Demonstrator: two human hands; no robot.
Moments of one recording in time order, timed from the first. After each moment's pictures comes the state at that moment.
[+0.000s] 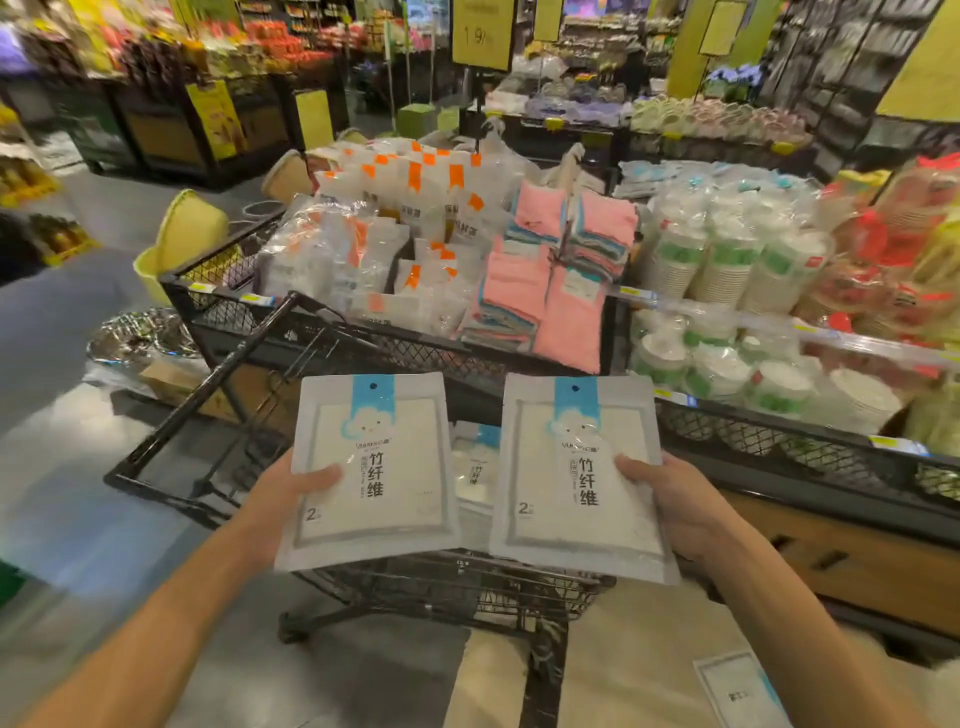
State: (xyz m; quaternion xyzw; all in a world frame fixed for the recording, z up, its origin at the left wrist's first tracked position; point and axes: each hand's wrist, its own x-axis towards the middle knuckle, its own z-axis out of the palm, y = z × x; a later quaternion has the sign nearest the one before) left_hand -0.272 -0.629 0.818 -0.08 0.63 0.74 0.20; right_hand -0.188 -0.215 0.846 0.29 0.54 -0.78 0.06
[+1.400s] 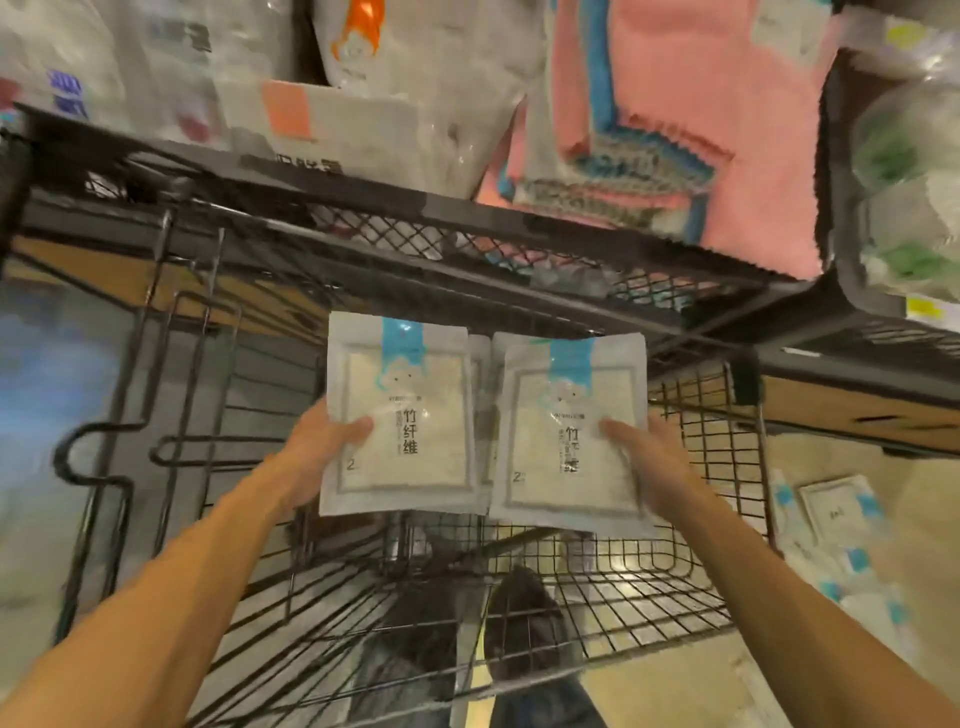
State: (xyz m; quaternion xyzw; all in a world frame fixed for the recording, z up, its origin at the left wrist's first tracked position) left_hand -0.620 -0.633 0.534 -0.20 0.69 0.56 0.42; right_hand -0.474 -0.288 0.582 0.50 0.61 -0.60 0.12
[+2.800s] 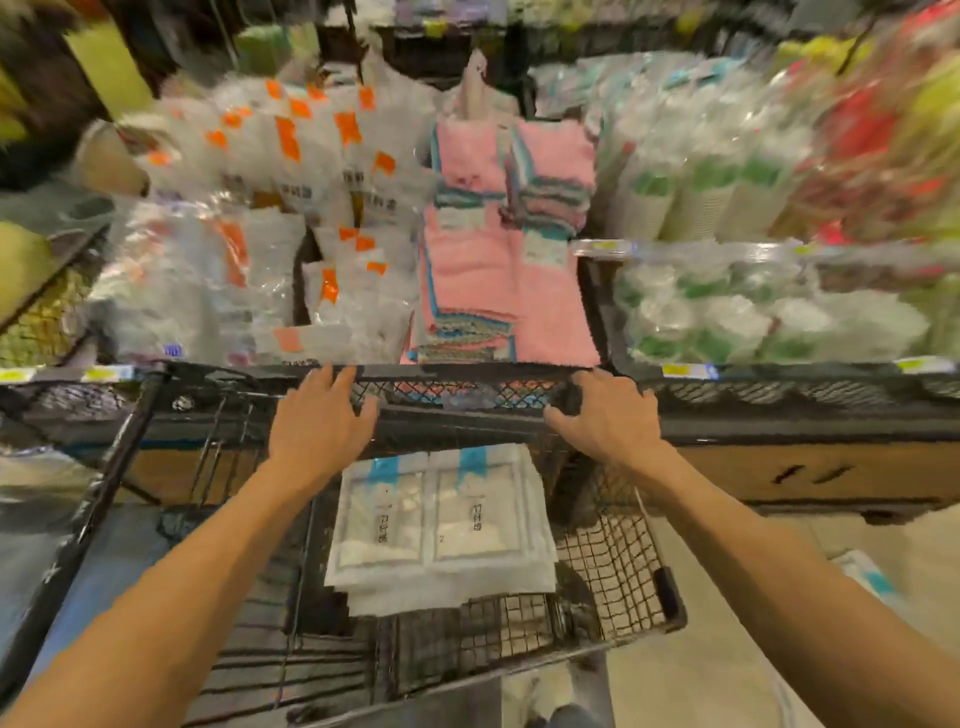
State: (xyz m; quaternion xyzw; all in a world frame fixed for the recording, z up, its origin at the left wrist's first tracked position) left_hand -0.569 -0.519 0.810 0.19 0.98 0.06 0.02; right_hand -0.427 -0.234 0.799 0.28 0.95 -0.12 0.03
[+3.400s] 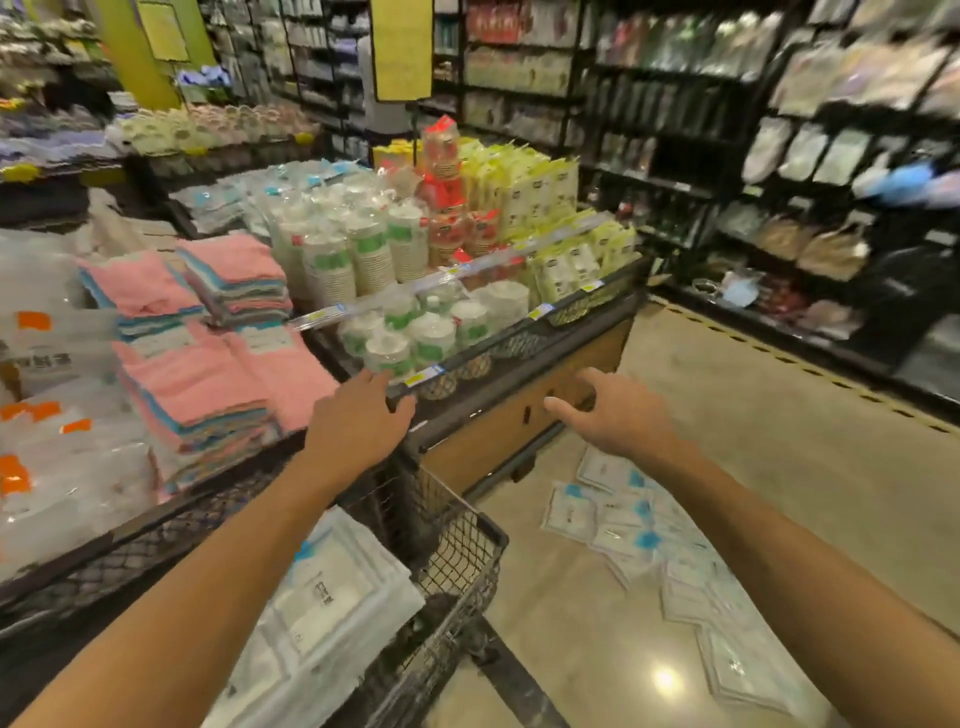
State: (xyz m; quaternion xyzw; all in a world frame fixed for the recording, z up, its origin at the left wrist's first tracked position) left_hand -0.419 -0.353 0.900 0.56 0.81 0.15 0.06; right_hand -0.132 -0.250 0.919 0.58 0.81 -0.10 -0.07
